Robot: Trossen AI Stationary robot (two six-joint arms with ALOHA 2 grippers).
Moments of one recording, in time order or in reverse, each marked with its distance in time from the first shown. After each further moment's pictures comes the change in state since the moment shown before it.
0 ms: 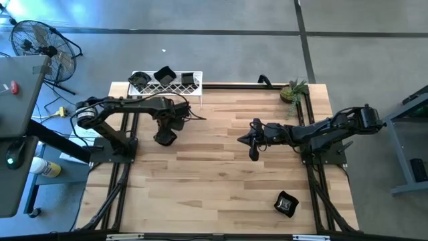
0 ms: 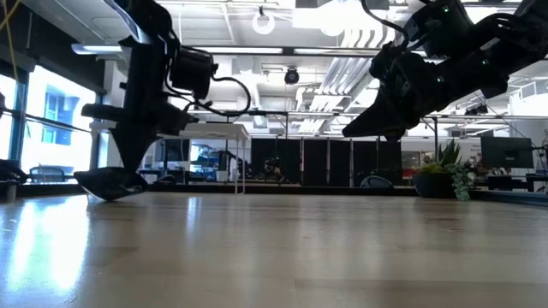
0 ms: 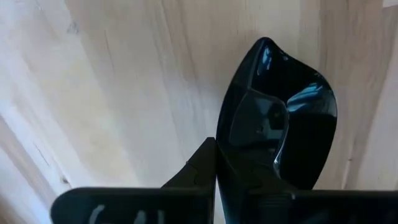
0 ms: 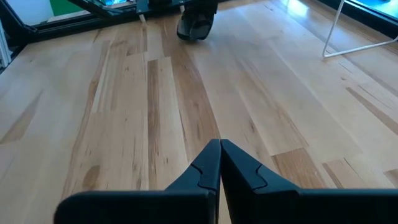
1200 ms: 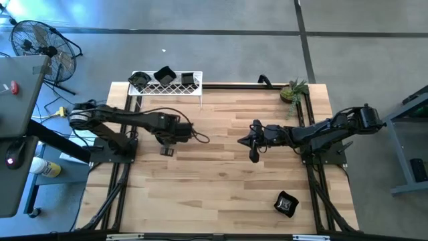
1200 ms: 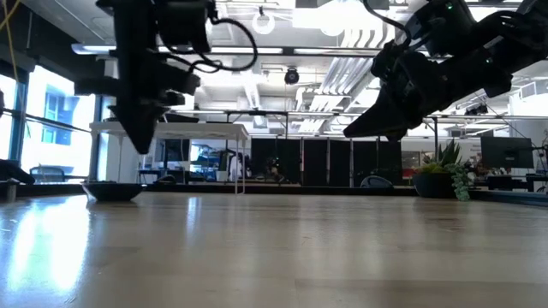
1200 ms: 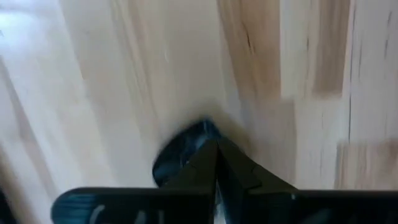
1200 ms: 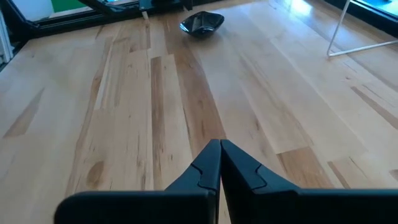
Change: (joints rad) left arm -0.331 -0.053 0.054 0.006 -0.096 -0.352; right arm 0.029 0.001 0.000 -0.006 0.023 0.001
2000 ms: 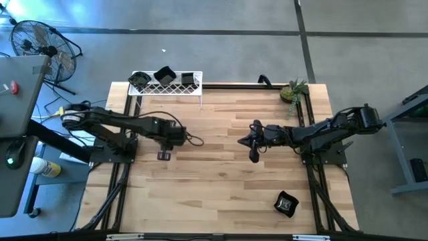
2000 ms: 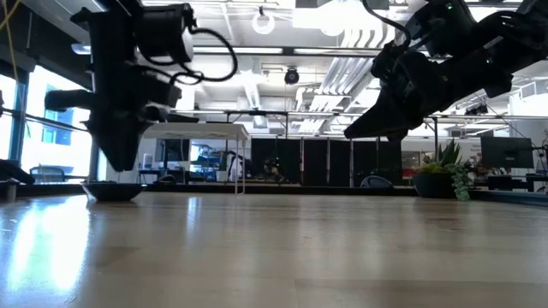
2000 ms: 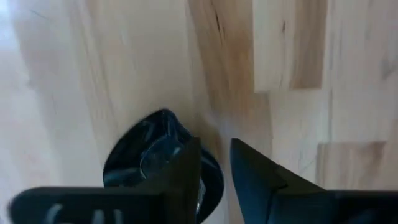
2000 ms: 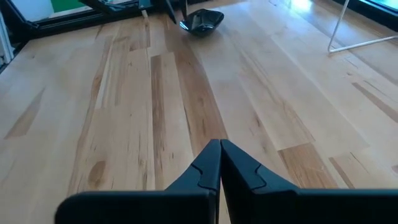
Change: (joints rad) left arm -0.024 -0.097 -0.184 0.165 0.069 -0.067; right arm 0.000 0.001 0.000 -0.007 -0.002 0.015
